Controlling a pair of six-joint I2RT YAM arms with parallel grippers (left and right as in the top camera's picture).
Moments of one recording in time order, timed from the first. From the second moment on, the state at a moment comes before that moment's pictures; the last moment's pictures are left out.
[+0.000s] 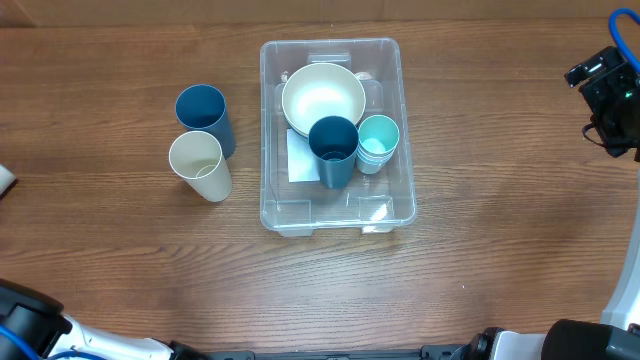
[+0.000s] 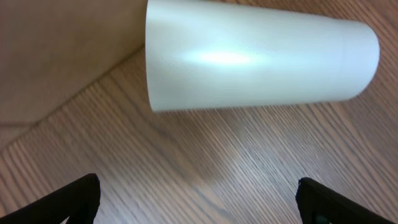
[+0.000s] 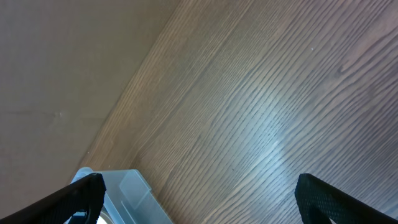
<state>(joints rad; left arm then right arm) 1.10 1.99 1.63 -0.72 0.13 0.13 -0.38 1.52 1.69 -1.02 -0.12 0.64</state>
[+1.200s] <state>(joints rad) 1.13 2.16 1.63 -0.48 0.34 0.35 -0.38 1.52 1.69 -1.02 -0.13 0.64</state>
